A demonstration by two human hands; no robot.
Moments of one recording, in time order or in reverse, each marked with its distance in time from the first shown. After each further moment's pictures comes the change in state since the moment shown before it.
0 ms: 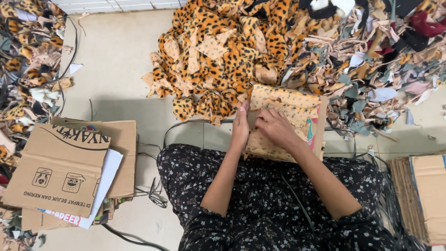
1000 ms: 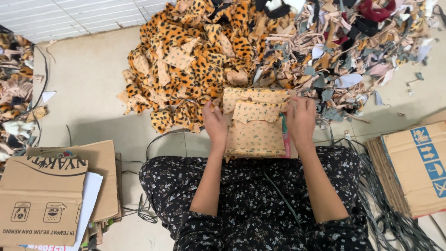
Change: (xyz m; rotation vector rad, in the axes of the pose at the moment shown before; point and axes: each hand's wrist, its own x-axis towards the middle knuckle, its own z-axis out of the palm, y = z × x) left_hand 0.039 -0.041 0.003 0.509 0.367 0.202; right_hand -0.085 0.065 -0.044 0.131 0.322 0.891
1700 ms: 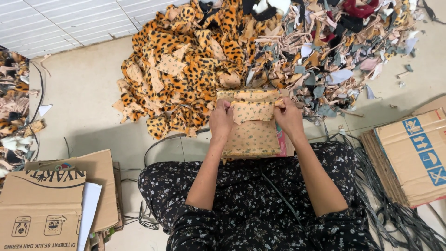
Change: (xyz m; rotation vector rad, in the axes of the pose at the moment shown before) left_hand 0.002 0.082 -0.006 0.337 -0.429 -0.052; right_hand 0.010 -0.001 0.015 0.201 -0.323 0.349
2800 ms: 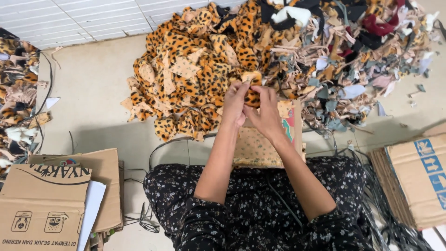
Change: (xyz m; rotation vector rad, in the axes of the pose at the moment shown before) left_hand 0.090 0.010 0.037 -1.345 -0.011 -0.123; right_hand -0.010 -0.146 0.017 0.239 -0.003 -0.489
